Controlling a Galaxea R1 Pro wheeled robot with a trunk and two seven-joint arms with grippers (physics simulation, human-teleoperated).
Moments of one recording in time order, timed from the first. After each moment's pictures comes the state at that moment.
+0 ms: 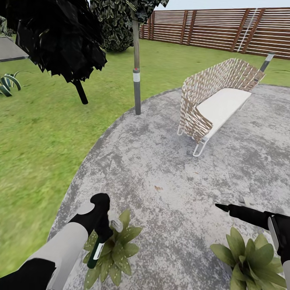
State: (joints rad) left arm -0.84 -0.07 -0.16 -0.60 -1.37 0.96 -1.41; right arm -0.58 -0.31 -0.49 -0.93 0.14 0.65 0.88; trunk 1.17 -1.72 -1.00
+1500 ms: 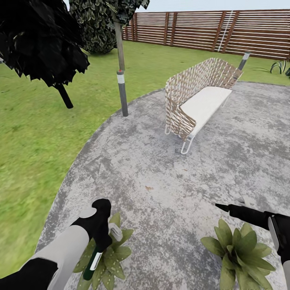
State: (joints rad) left arm -0.83 -0.07 -0.19 -0.51 -1.37 0.96 -1.41; right arm -0.58 -0.31 -0.49 -0.93 0.14 0.65 0.88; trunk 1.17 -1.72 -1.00
